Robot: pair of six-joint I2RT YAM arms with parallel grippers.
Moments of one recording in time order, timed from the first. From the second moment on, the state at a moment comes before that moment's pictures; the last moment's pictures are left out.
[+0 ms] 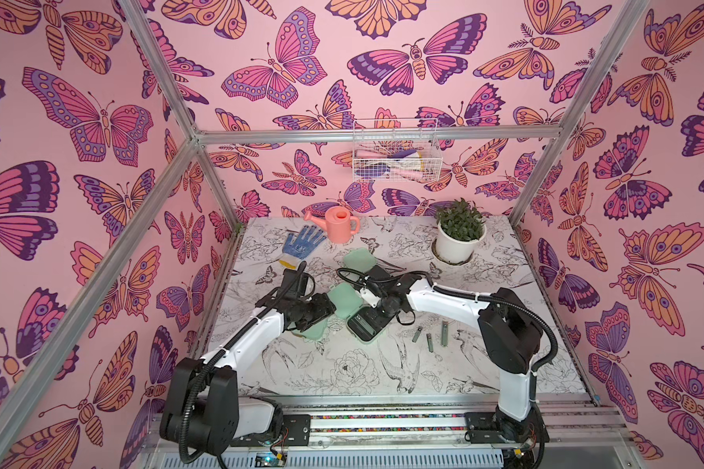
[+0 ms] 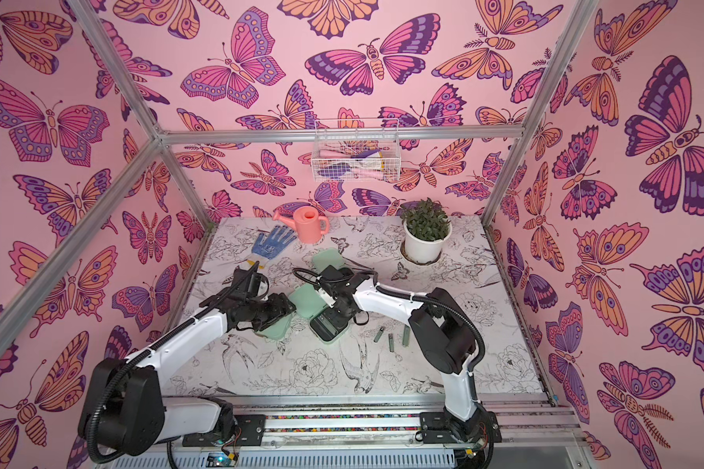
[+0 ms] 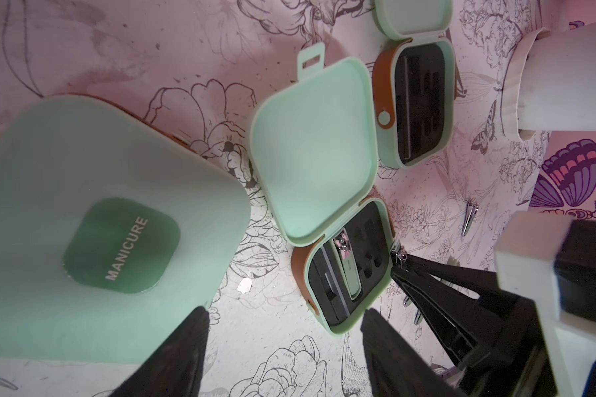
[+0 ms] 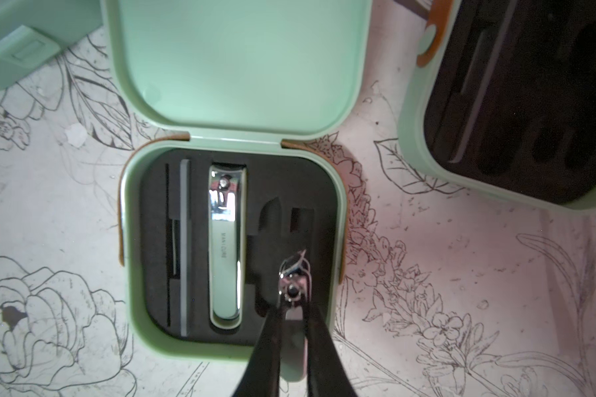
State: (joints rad) left arm -0.25 1.32 0.80 -0.51 0.31 -0.69; right arm 0.85 1.96 1.43 -0.69 0.01 0.02
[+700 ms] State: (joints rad) left arm -0.25 1.32 0.80 -0.53 0.31 -0.68; right arm 0.88 2.04 1.47 -0.69 0.02 0.06
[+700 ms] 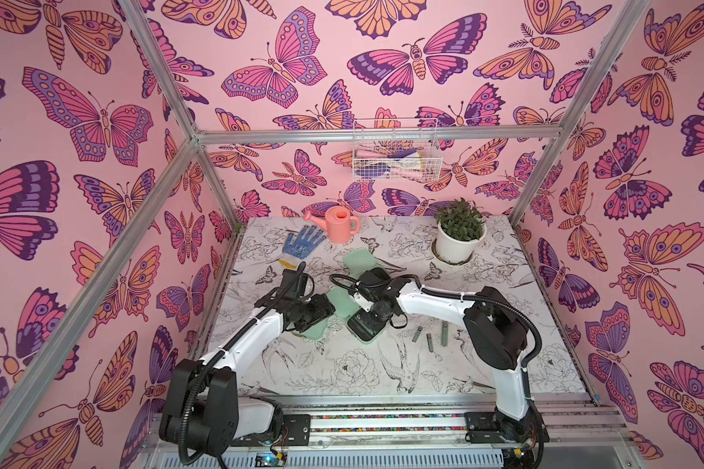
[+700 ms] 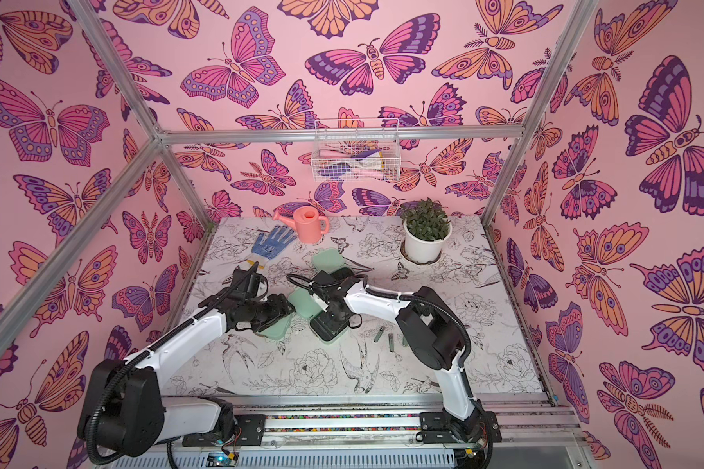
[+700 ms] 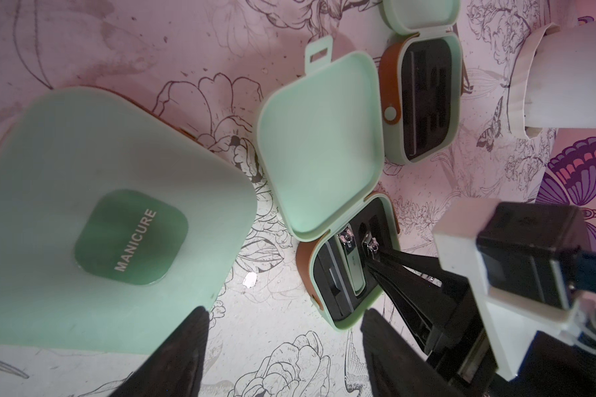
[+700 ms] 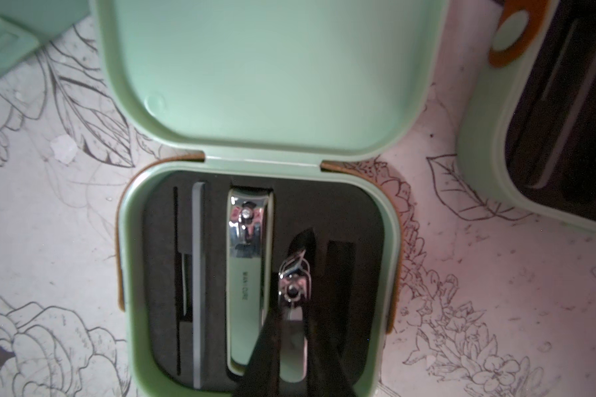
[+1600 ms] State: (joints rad) left arm -0.23 1.33 0.80 -0.53 0.31 -0.67; right arm 0.88 2.08 1.51 -0.69 0.04 0.11
